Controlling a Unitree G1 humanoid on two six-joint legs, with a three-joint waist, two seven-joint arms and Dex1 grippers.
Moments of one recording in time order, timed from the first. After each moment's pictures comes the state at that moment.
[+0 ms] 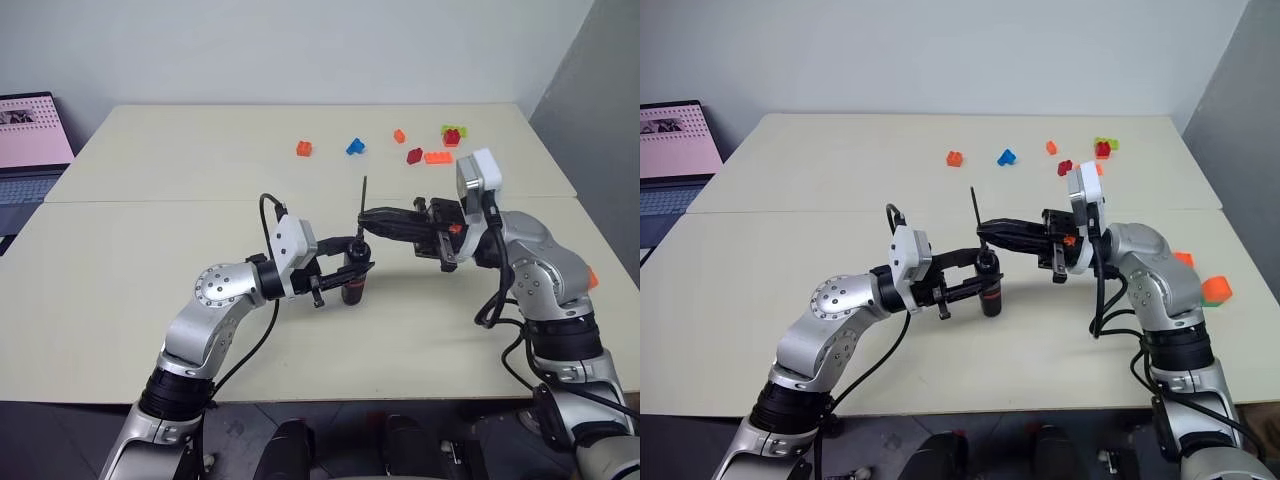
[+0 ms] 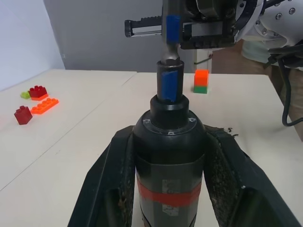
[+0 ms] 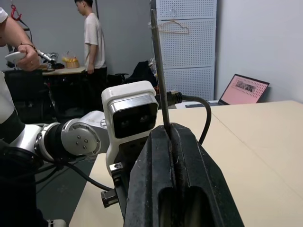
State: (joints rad) left arm -0.39 0.43 -0.16 -0.23 -0.40 0.28 -0.89; right arm -0.66 -0.47 0.05 -0.09 0.69 0.49 1.18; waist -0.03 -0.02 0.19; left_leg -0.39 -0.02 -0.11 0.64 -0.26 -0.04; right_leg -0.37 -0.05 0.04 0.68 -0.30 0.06
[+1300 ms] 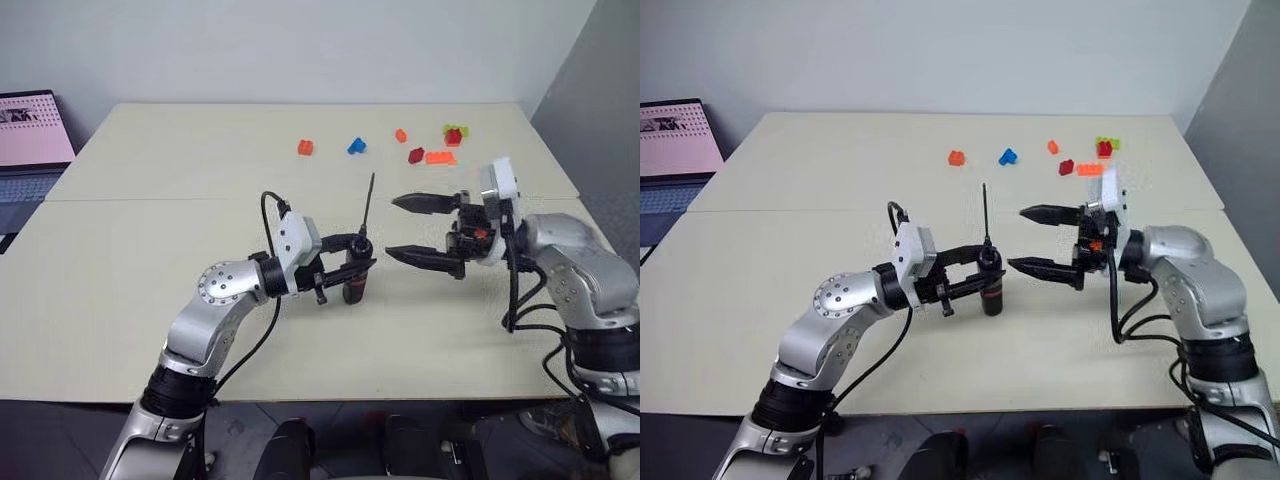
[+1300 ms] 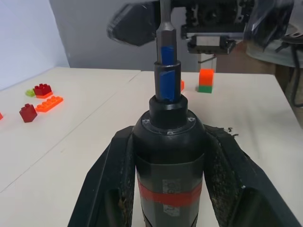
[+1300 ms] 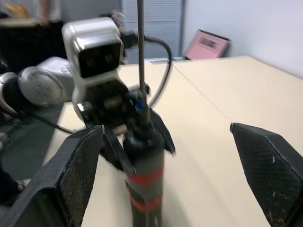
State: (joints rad) left arm -0.43 0.43 -0.18 -0.24 -0.35 0.30 -0.83; right arm -0.55 -0.66 -0.01 -0.18 0.57 0.49 1.11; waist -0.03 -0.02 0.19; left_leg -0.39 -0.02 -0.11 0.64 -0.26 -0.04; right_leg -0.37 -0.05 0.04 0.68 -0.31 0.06
